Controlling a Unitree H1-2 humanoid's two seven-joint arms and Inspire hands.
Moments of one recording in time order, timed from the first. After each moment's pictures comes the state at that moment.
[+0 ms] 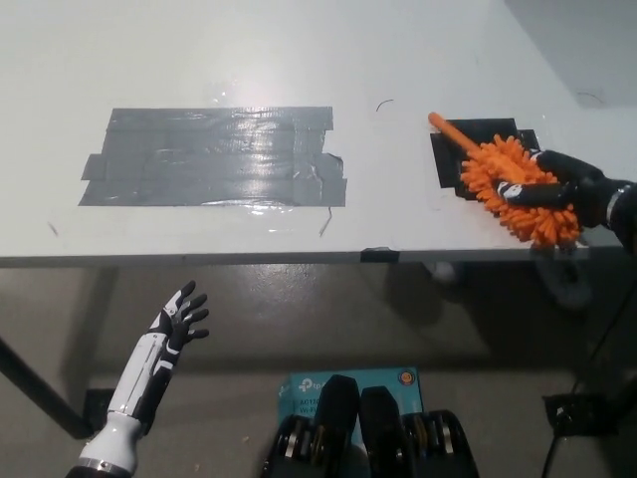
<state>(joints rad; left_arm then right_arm) -0.07 0.20 -0.05 0.11 0.09 -0.24 -0.09 -0.86 -0.35 -0.01 0.80 -0.10 0.31 0.59</state>
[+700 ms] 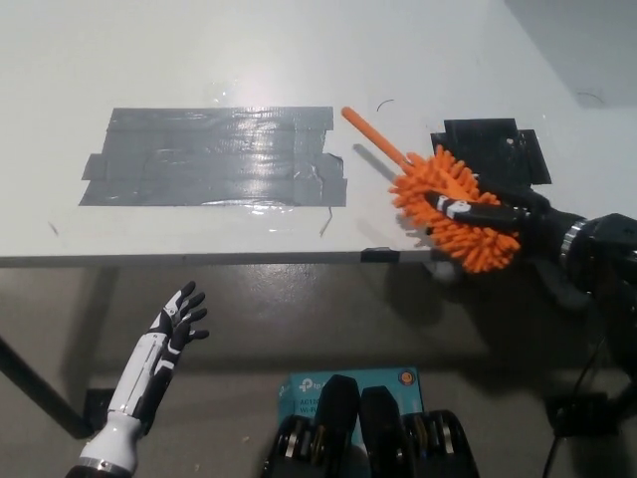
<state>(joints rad) -0.07 0.20 -0.05 0.12 0.09 -0.24 -0.09 -0.75 -0.24 -0.02 0.58 0.24 0.42 0.68</state>
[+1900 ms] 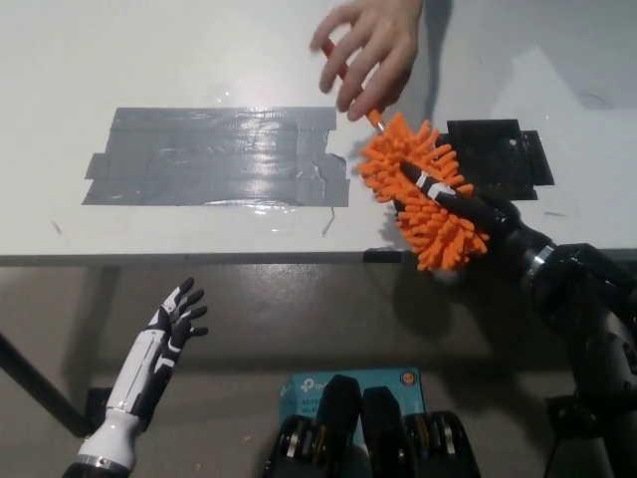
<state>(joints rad) -0.08 0.20 -0.05 0.11 0.09 -0.24 -0.09 -0.64 -0.17 0.01 0.37 0.76 0.47 0.48</state>
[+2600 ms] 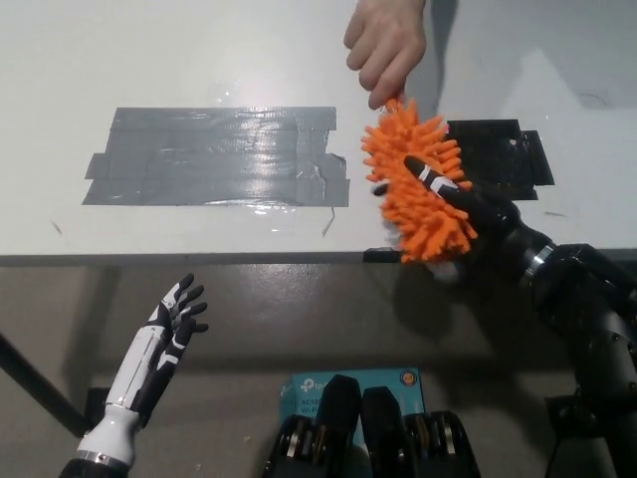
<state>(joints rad) -0.09 0.21 -0.05 0.11 0.09 -0.24 -0.09 -0.64 -0.18 0.04 0.35 0.86 0.47 0.44</state>
